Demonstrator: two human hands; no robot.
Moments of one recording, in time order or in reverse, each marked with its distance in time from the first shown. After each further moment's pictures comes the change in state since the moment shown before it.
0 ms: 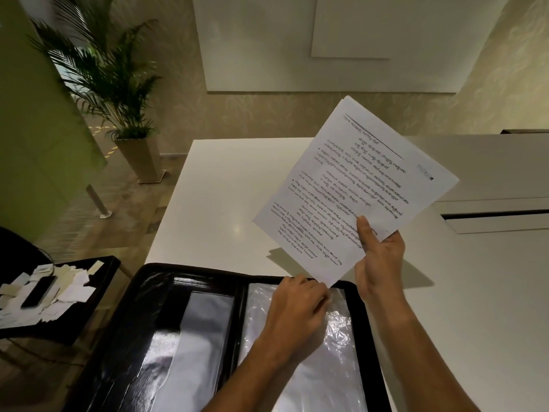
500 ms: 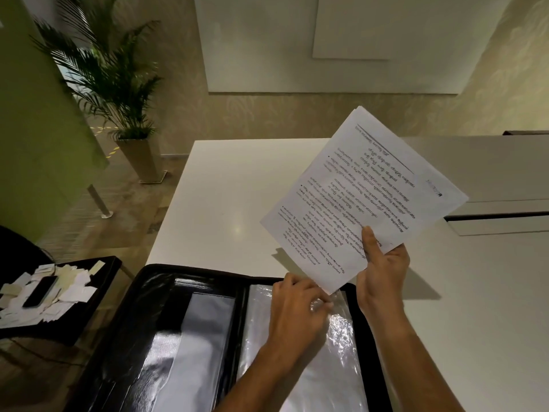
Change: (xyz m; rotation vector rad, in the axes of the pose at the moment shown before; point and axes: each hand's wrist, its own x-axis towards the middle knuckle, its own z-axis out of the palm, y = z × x) left_hand -0.006 0.003 0.016 -0.083 0.059 -0.237; right_hand -0.015 0.007 -0.004 0.023 0.120 -0.048
